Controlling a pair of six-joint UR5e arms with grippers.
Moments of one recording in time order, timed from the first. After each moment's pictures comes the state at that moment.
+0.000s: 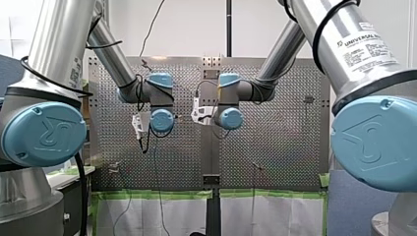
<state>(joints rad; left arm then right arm) -0.51 -1.78 -2.19 -2.23 -2.21 -1.70 2.37 -1.09 1.75 -0.75 1.70 1.62</state>
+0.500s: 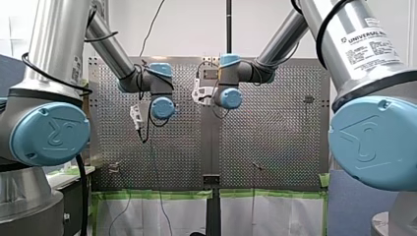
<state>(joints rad) -0.46 -1.73 -2.11 -2.35 -2.24 -1.76 2.34 -1.14 1.62 -0.63 1.65 1.62</state>
